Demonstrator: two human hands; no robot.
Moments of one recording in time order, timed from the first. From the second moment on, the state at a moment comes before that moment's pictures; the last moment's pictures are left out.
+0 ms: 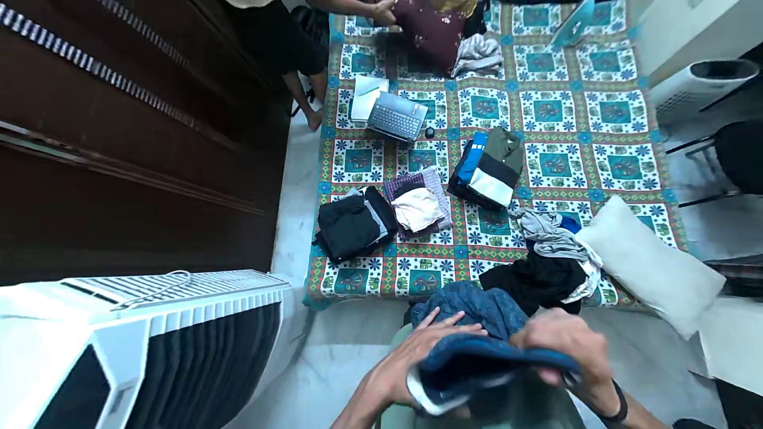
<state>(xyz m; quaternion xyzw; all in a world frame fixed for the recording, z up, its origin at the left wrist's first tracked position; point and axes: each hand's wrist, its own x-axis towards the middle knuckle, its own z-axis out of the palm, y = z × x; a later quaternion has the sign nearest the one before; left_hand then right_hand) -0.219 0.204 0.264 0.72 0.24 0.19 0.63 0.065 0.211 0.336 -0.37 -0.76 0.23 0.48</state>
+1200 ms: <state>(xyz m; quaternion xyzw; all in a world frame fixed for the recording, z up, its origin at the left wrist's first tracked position) -0.232 0.190 0.237 0.65 0.43 0.33 0.53 0.040 0.243 0.239 -0.22 -0.72 0.66 0.04</state>
